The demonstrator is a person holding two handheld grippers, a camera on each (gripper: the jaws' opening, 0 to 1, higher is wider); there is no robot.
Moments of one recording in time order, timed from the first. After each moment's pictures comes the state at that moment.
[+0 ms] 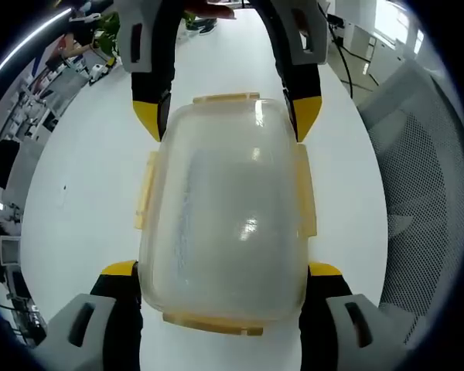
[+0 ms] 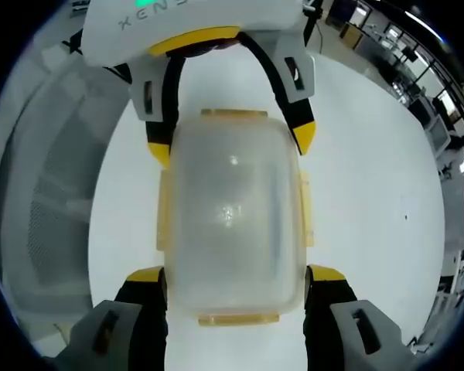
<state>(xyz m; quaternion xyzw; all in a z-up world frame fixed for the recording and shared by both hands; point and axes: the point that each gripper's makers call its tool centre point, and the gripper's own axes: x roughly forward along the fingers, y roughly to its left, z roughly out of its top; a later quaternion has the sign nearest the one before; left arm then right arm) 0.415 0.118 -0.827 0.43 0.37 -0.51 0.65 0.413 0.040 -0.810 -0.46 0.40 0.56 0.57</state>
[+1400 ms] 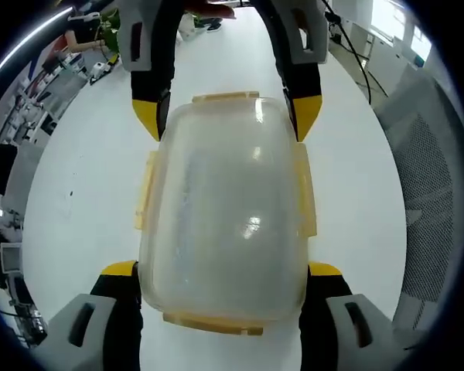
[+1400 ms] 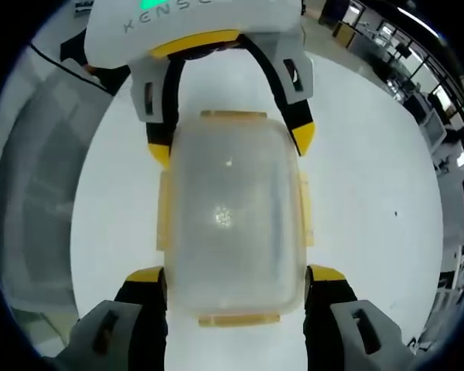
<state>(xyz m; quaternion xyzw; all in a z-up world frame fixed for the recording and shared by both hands) 0.466 0.115 -0.826 0.44 0.36 -0.52 0.64 0.463 0.037 -0.808 -0.45 0.40 0.55 0.58</state>
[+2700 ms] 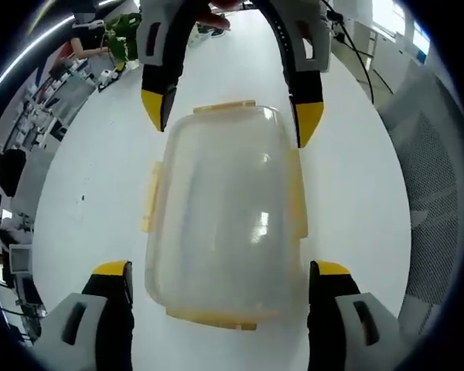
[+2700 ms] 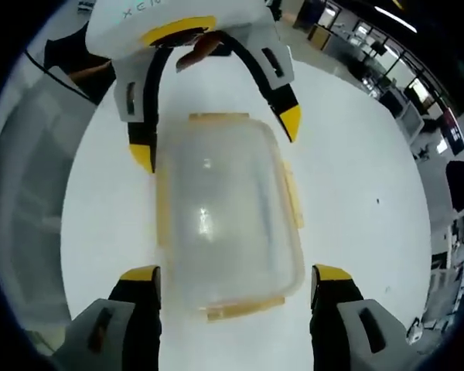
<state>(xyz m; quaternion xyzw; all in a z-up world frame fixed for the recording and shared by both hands) 0.463 0.115 -0.815 0.45 0.34 -0.50 0.66 0.464 0.027 -0.801 -0.44 0.38 0.51 0.64</state>
